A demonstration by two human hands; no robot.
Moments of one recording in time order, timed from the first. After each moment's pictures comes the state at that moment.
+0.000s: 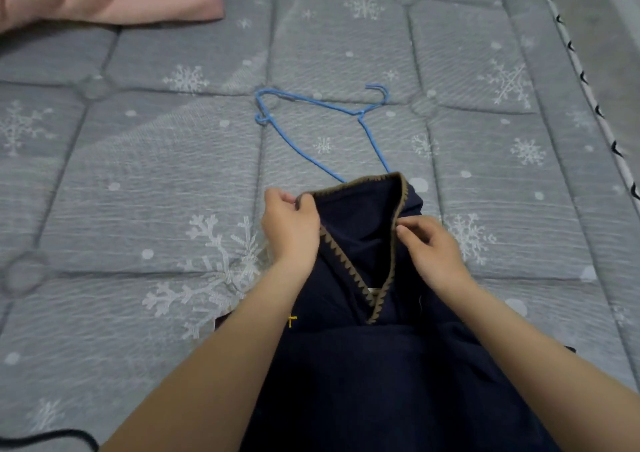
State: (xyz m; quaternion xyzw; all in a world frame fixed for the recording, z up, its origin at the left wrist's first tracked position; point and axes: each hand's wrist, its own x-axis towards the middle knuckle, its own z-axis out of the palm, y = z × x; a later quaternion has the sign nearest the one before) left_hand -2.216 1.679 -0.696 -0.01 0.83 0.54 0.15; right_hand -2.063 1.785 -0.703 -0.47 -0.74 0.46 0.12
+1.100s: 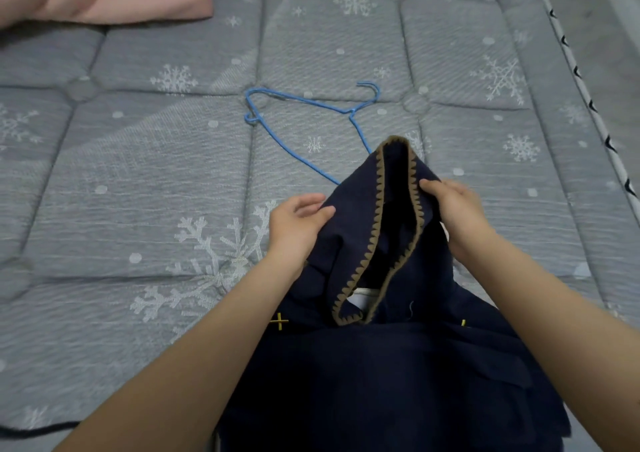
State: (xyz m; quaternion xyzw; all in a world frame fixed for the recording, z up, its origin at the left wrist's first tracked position) left_hand -2.211 1.684 -0.699 -0.01 0.72 0.58 0.39; right_hand -2.081 1.838 -0.670 -0.57 -0.53 0.61 0.17
